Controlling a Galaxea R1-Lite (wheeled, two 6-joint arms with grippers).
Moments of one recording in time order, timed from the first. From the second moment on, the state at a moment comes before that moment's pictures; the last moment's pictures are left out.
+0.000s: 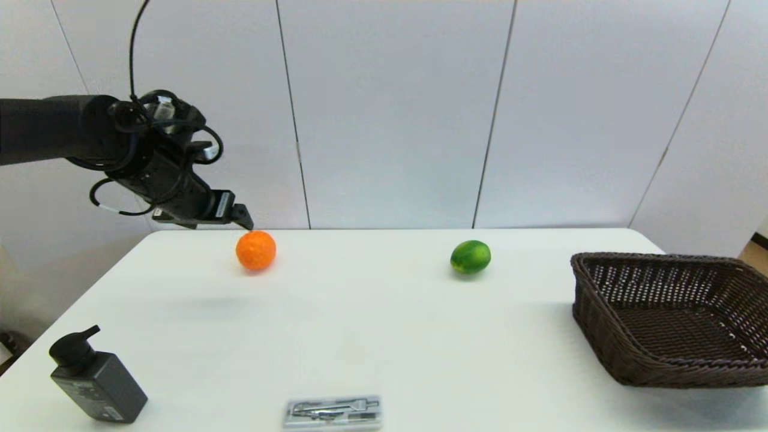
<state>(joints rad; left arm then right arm) -0.08 2.05 -1.81 0.72 0.00 0.01 0.00 0.00 0.00 -0.01 0.00 0.00</state>
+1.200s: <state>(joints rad) -0.10 2.32 -1.96 0.67 -0.05 0.01 0.00 0.00 0.00 -0.01 0.00 0.00</state>
